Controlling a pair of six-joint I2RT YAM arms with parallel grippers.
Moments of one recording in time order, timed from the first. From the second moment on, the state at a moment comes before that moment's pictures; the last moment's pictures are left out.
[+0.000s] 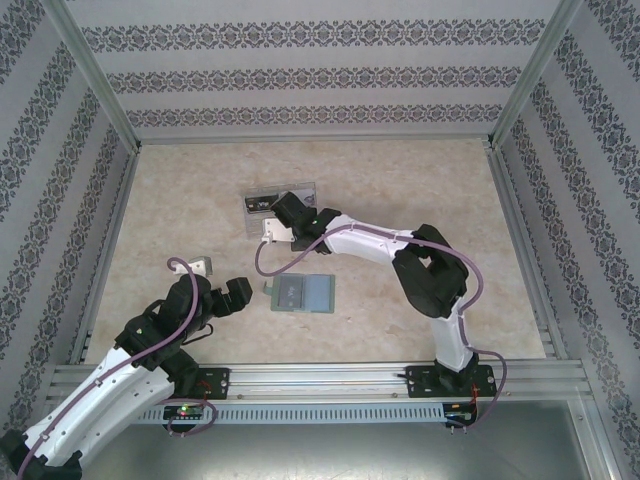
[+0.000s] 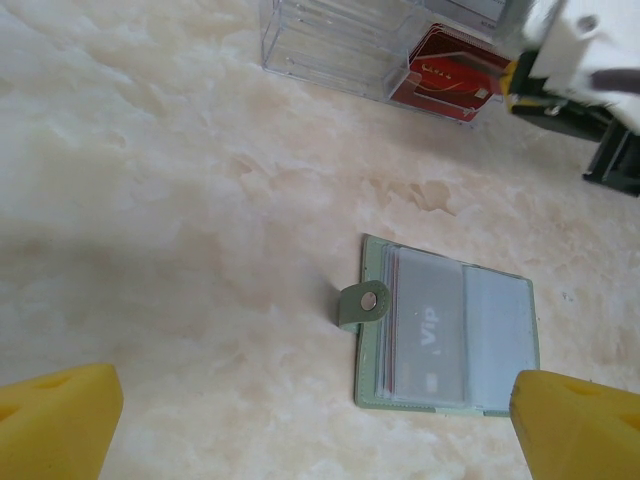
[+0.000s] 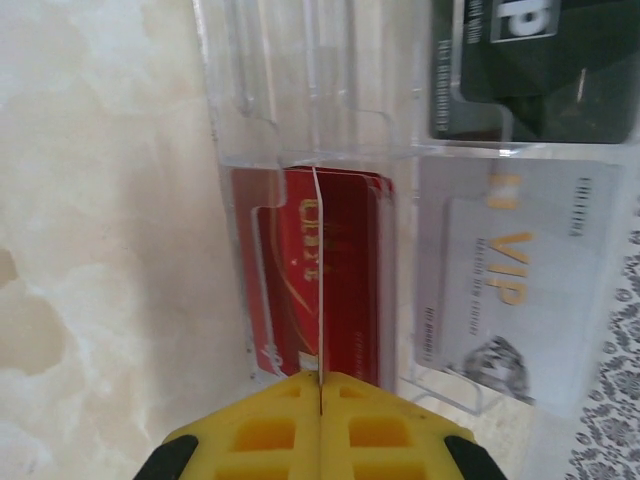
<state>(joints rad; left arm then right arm) -0.59 0.45 0.44 -0.70 -0.18 -0.79 0.85 2.04 1.51 -0.44 0.36 -0.89</state>
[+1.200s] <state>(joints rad) -0.59 0.45 0.44 -0.70 -0.19 -0.79 0.78 2.12 1.59 -0.41 0.41 -0.81</state>
